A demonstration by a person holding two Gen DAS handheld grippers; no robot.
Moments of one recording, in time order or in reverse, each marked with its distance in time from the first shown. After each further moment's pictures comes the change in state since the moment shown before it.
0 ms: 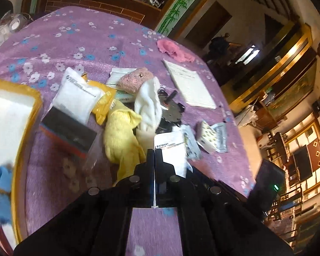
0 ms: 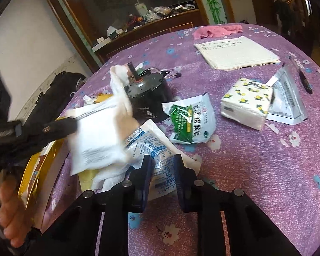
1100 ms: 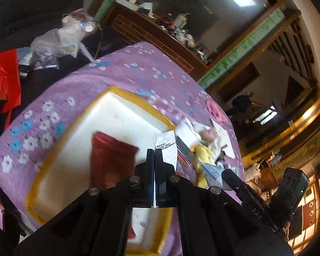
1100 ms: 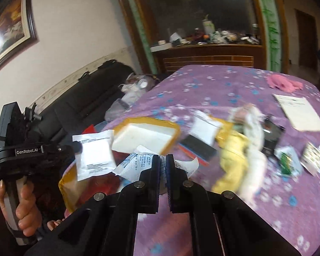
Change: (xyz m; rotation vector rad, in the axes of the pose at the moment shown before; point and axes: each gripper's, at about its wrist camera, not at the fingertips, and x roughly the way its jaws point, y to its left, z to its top) left arm -0.174 0.174 -0.036 -0.309 -0.277 0.096; right arm -0.046 0.201 -0.013 -0.315 -0.069 0.168
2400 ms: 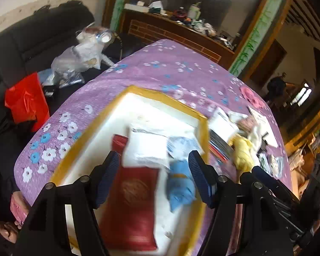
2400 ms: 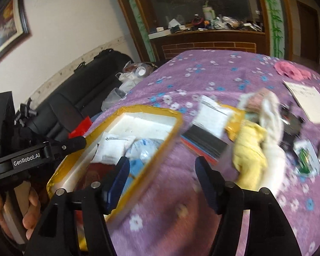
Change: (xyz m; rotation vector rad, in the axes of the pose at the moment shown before) left arm 0.022 -0.039 -0.024 0.171 -0.011 0.293; right arm 0.053 -0.012 -0.001 0.050 0.063 -0.001
